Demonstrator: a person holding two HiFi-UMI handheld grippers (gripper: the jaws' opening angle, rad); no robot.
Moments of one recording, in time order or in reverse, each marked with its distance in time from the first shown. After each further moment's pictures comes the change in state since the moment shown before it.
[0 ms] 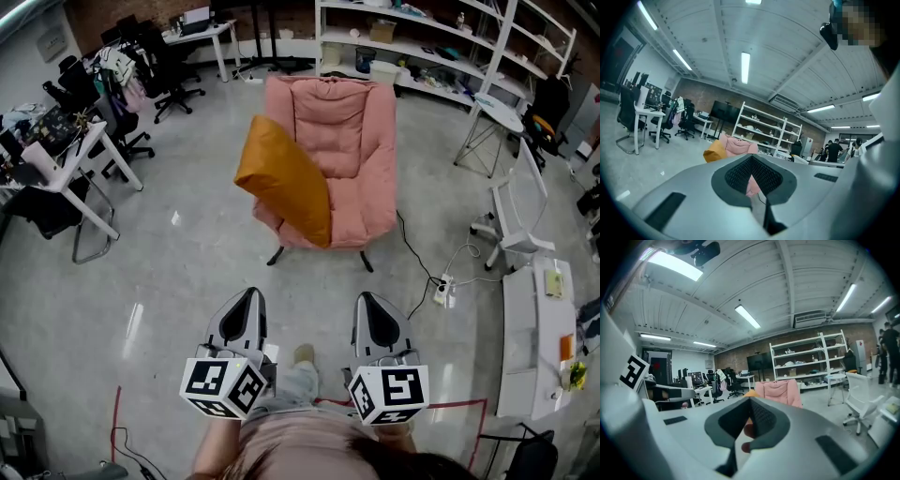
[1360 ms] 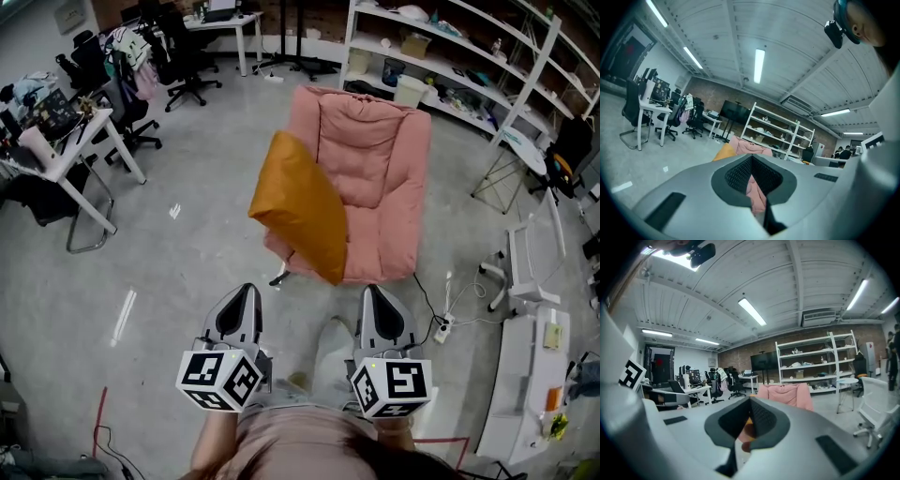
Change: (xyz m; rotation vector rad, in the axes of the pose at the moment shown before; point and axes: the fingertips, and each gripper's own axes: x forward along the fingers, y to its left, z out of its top) left arm 0.138 0.108 0.030 -0.072 -0.018 0.102; right arm 0.189 -0.011 0.033 -0.049 0.000 0.051
